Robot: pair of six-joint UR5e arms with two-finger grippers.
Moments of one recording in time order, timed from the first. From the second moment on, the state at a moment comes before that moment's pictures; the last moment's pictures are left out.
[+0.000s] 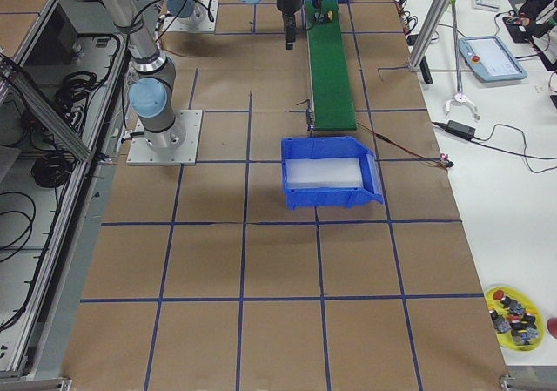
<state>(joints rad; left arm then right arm) -1.49 -1.91 -1.36 -1.42 1.58 0.00 1.61 -1.64 1.68 -1.62 -1.58 -0.03</state>
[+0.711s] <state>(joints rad) -1.25 -1.93 -1.29 -1.50 1.57 0.27 1.61 -1.64 1.68 -1.62 -1.58 -0.02</state>
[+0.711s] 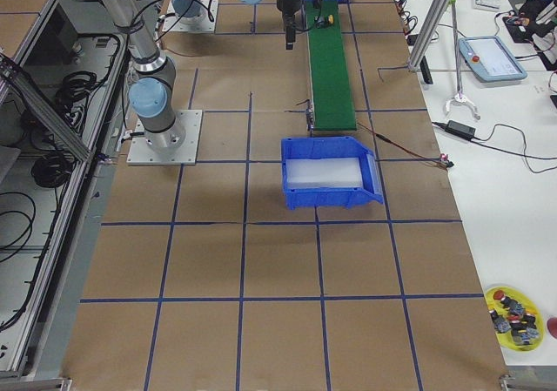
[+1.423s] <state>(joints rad) -1.04 -1.98 -1.31 -1.48 1.57 0.55 1.61 -1.64 1.68 -1.62 -1.58 -0.02</state>
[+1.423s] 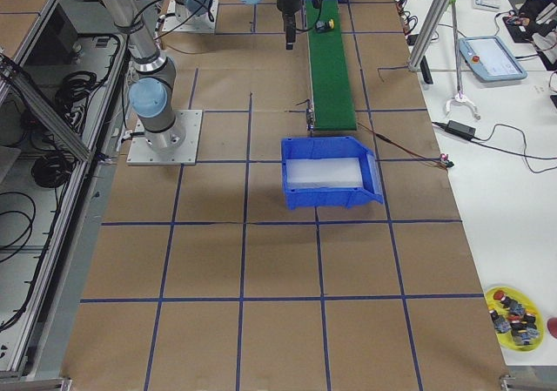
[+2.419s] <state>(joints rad) -1.04 -2.09 -1.50 -1.14 1.57 0.56 1.61 -1.64 1.68 -1.62 -1.58 -0.02</state>
